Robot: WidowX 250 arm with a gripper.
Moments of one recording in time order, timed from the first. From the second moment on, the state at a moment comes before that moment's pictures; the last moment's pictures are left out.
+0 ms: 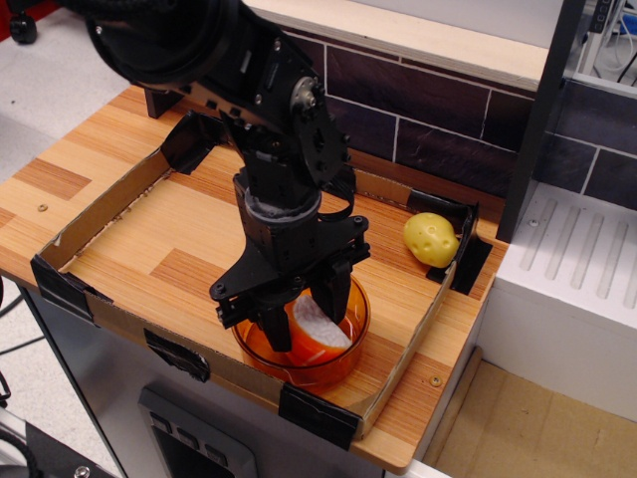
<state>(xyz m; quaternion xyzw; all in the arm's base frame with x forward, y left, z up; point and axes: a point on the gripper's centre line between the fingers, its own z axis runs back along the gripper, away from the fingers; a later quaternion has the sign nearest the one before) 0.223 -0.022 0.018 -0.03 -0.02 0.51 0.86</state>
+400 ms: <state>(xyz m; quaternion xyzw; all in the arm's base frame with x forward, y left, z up) 0.222 -0.021 0.019 -0.02 0.00 0.52 0.86</state>
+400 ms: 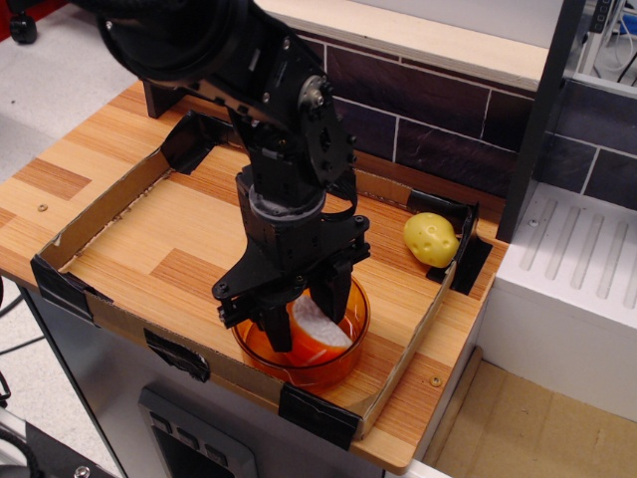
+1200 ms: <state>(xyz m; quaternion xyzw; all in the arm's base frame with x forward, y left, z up) 0.240 0.024 0.116 -0.05 -0.06 0.56 0.82</state>
